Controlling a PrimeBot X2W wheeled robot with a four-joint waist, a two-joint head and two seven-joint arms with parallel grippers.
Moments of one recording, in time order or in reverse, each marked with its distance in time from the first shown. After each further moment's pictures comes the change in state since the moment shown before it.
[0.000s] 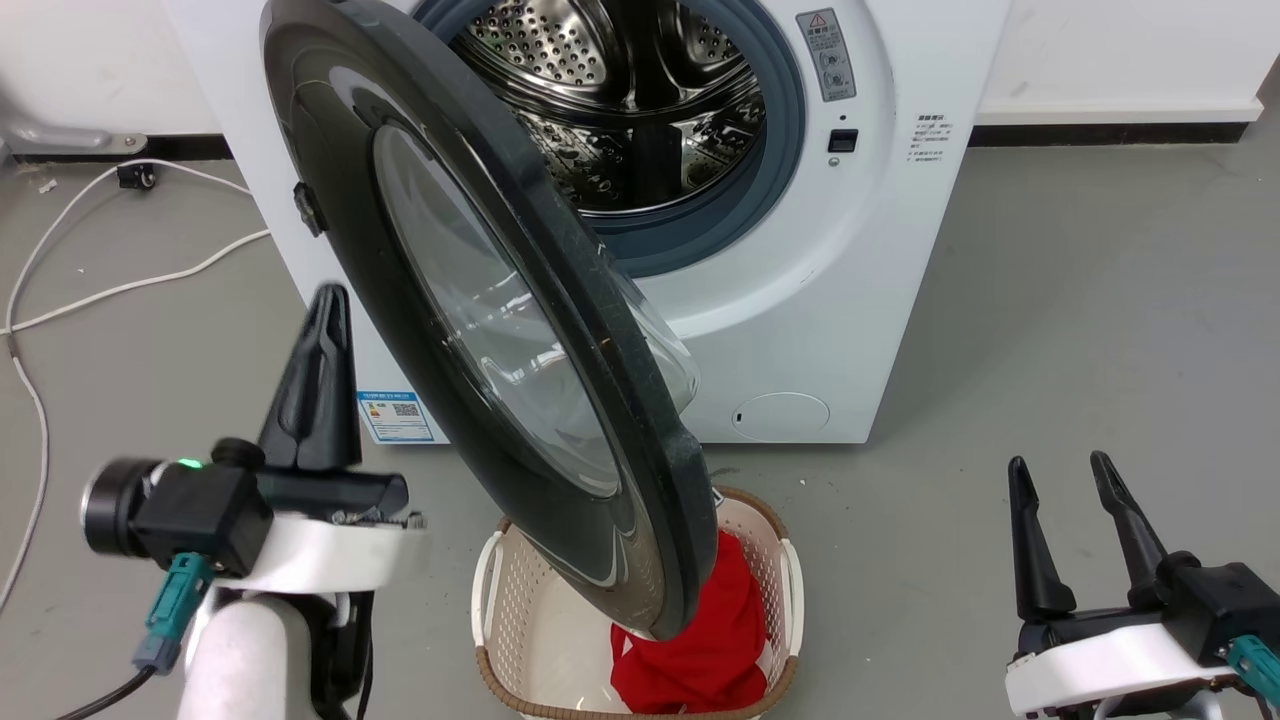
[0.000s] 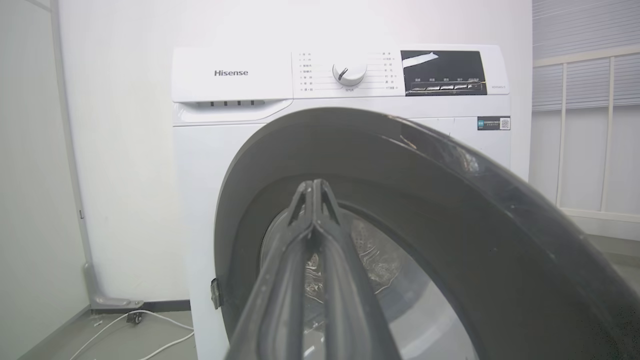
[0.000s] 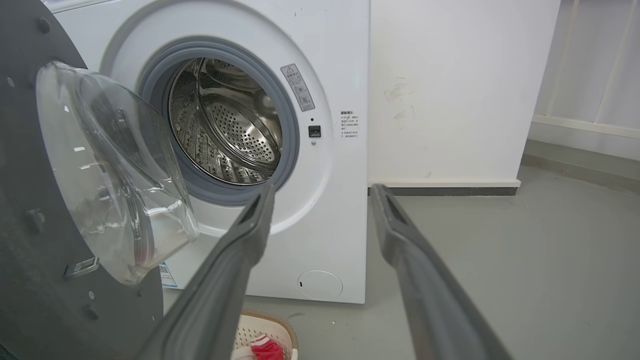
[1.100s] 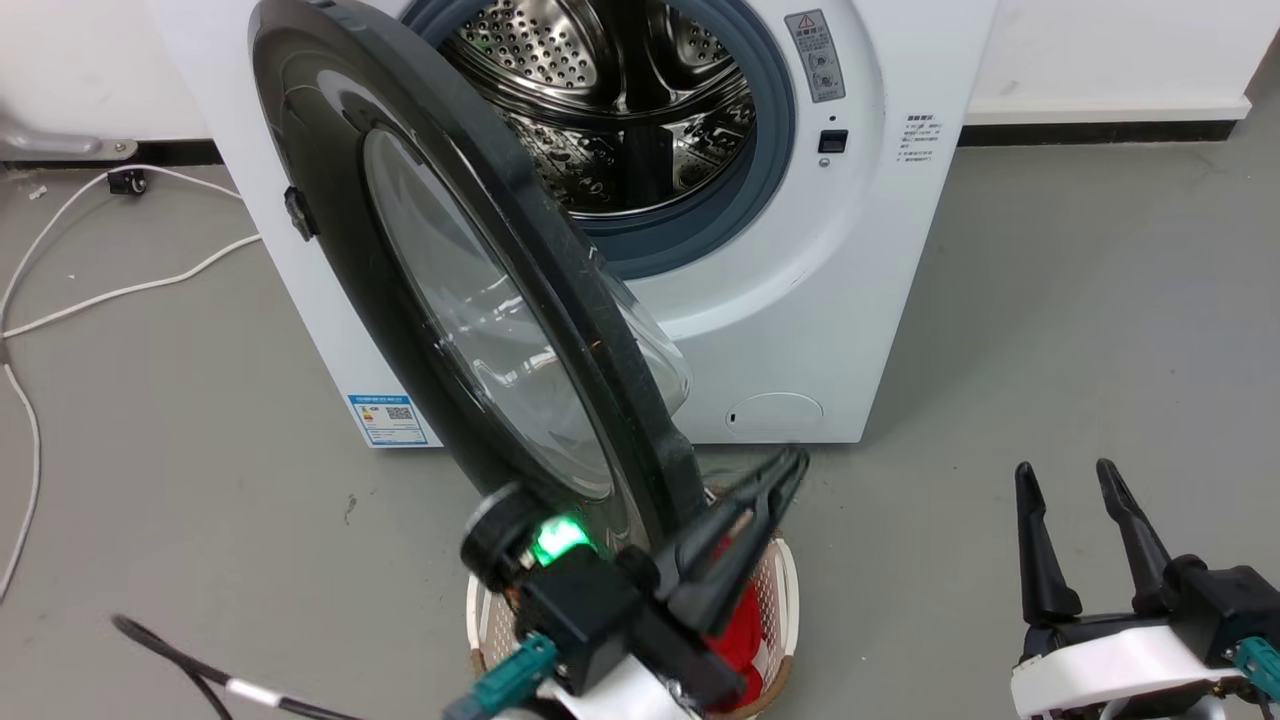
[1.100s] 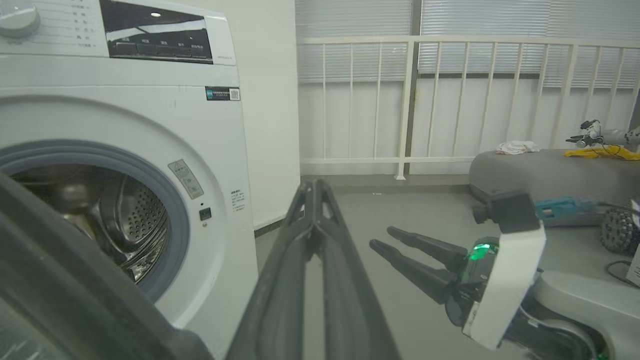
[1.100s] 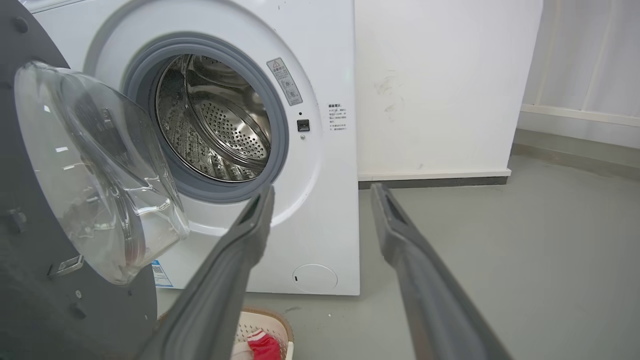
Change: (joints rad) left arm -0.002 0.073 -0.617 -0.228 -0.203 -0.003 0.228; right arm 0.002 0.000 -0.017 0.017 0.017 0.000 0.005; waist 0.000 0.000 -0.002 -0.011
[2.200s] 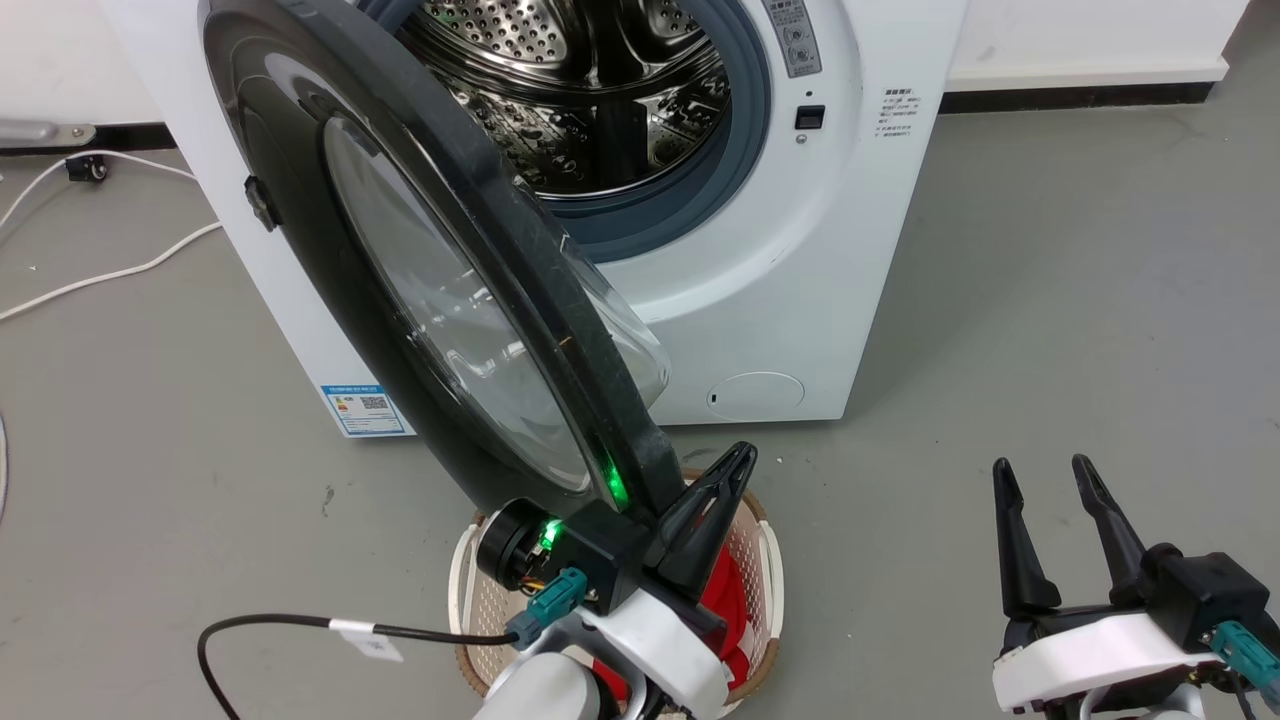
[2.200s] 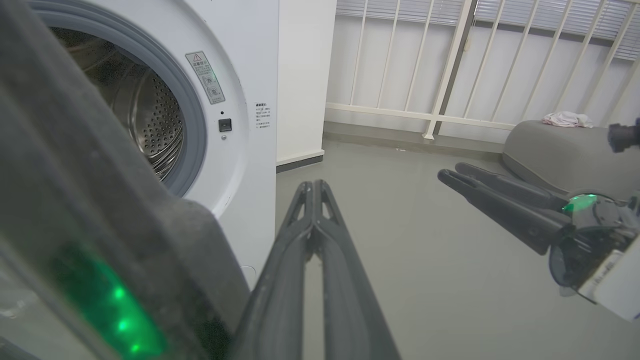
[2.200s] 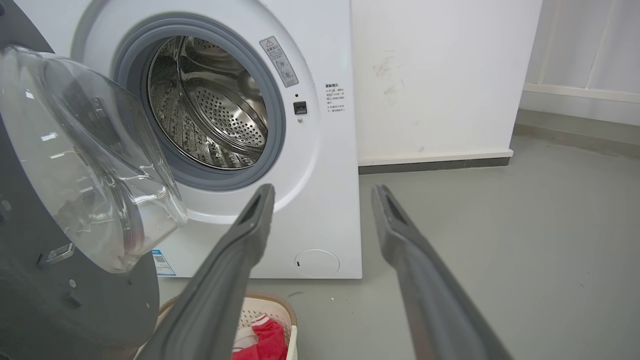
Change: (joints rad) left arm -0.090 -0.064 0.002 0.476 -0.027 0.084 -0.155; right arm -0.024 0.000 0.034 0.031 0.022 0.000 0.011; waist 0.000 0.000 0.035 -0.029
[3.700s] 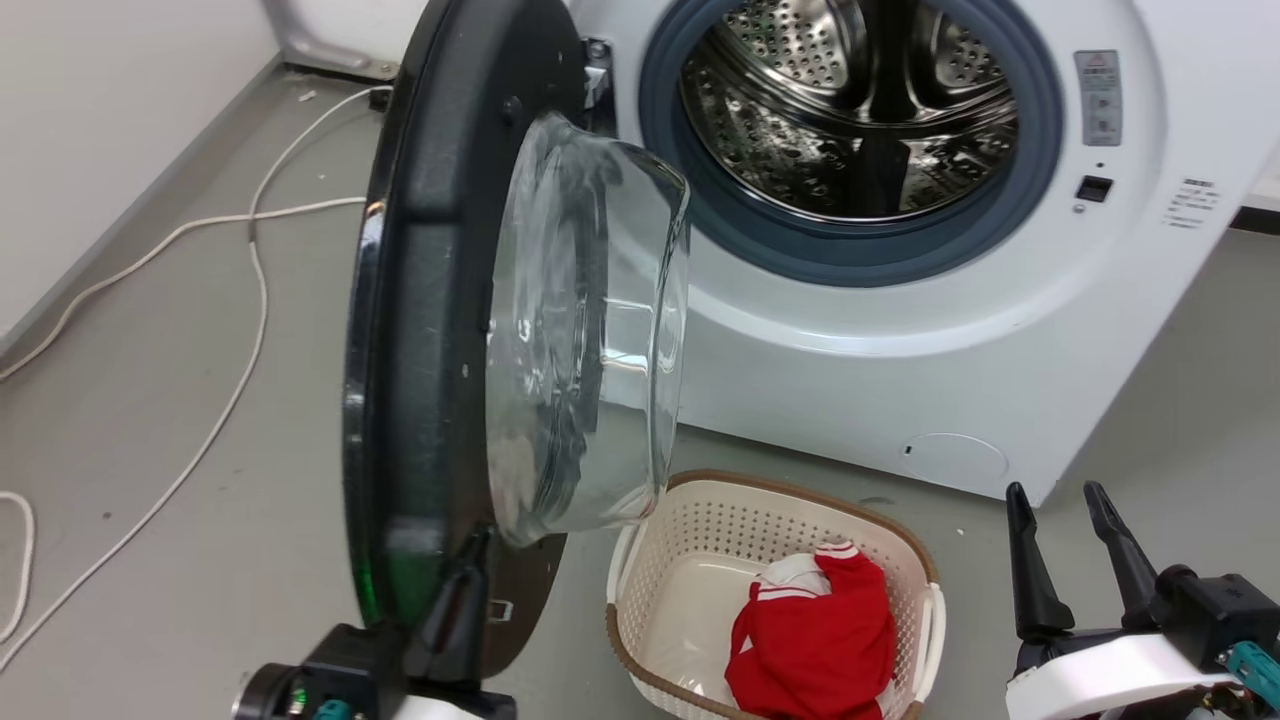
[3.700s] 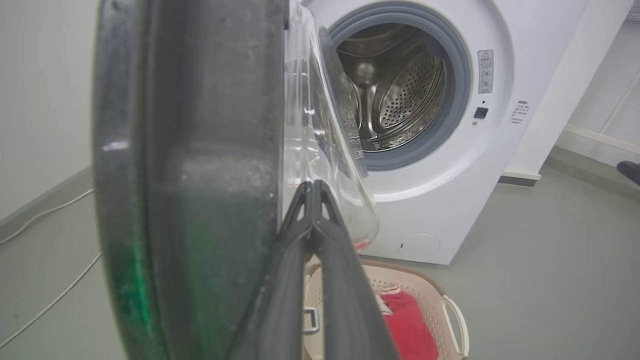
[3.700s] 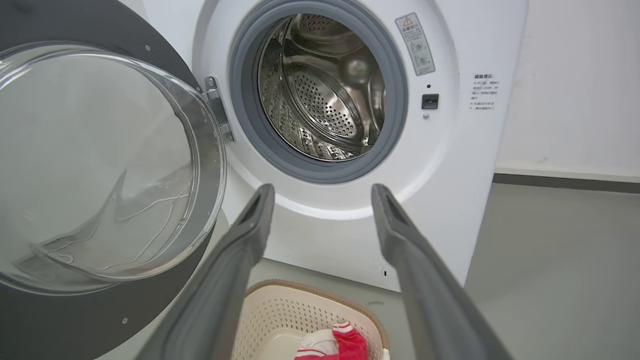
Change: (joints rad) left arm 0.369 0.201 0.184 -0.366 -0.037 0.274 0.069; right arm 0.041 0.001 -0.021 -0.014 0.023 0.000 0.023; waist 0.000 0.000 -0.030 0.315
